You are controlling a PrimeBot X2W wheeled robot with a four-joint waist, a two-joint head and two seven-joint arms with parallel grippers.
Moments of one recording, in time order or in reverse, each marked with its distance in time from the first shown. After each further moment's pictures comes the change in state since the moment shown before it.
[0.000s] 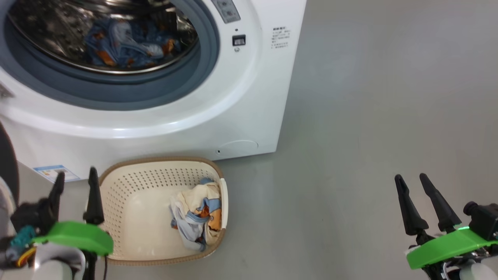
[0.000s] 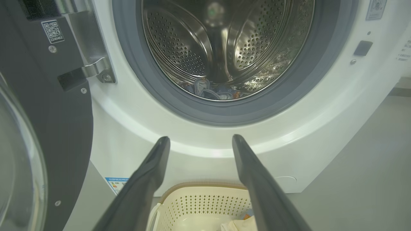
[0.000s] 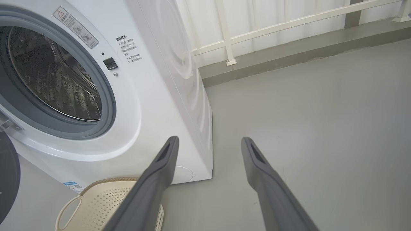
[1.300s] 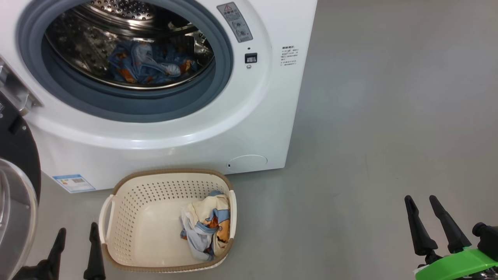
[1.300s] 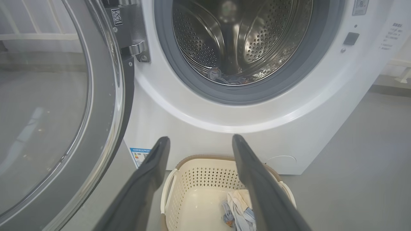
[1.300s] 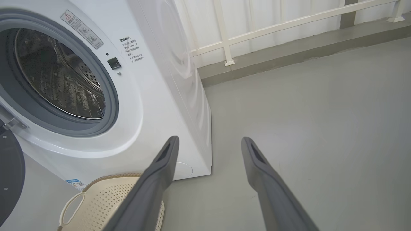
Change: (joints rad) left arm 0.322 -0.051 0.072 -0.222 0.016 0.000 0.000; right arm 0.098 -0.008 -0.038 -0.007 0.000 0.000 0.000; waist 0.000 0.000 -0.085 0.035
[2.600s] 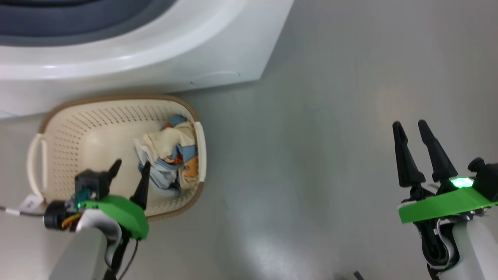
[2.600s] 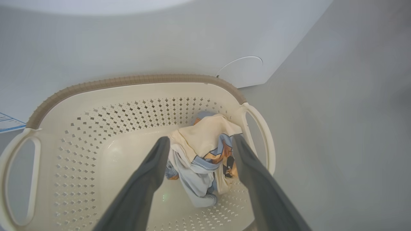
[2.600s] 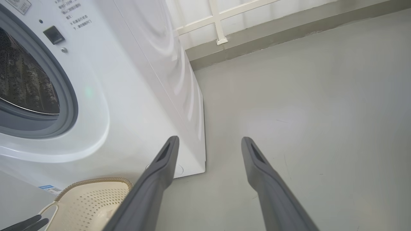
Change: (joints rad) left arm -0.528 0.072 -0.383 0.546 -0.073 0.000 0.000; right arm -0.245 0.063 0.019 -0.067 -0.001 0.000 0.000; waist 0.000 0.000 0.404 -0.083
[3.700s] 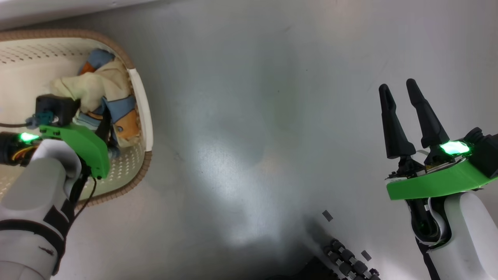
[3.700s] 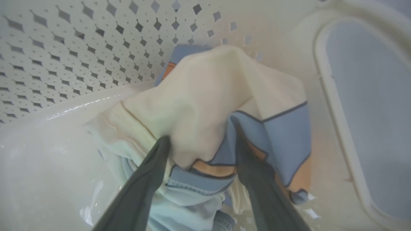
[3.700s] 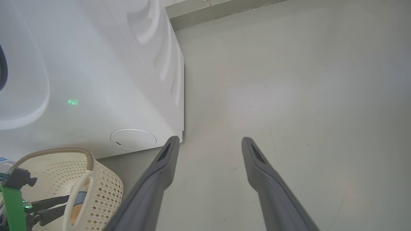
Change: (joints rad) left arm -0.477 0.133 -0.481 0.398 -0.316 0.000 0.000; right arm -0.108 0.018 0.057 -0.093 -0.010 0.000 0.000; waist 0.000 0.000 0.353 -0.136
